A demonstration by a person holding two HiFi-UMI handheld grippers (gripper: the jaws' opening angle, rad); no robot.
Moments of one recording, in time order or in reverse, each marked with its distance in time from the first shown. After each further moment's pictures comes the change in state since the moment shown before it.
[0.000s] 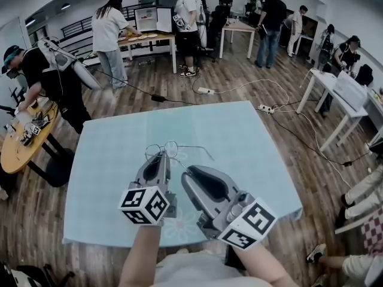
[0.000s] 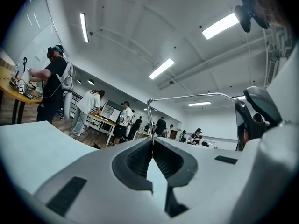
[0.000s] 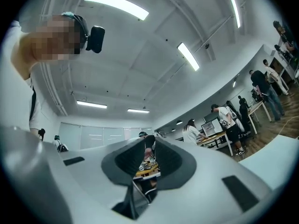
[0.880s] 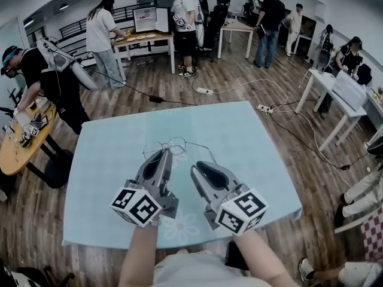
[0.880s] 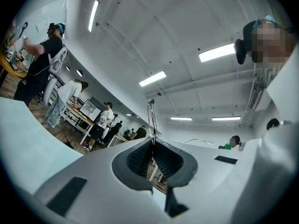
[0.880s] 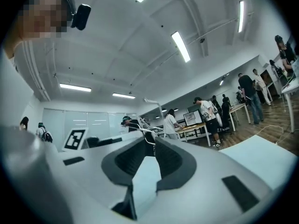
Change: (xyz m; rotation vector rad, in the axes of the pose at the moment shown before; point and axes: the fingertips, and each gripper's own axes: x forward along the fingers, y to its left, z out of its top) left arm -0.001 -0.027 0.025 -0.142 -0.107 -0.261; right arm -0.005 -0.072 -0.057 -0.035 0.193 -0.202
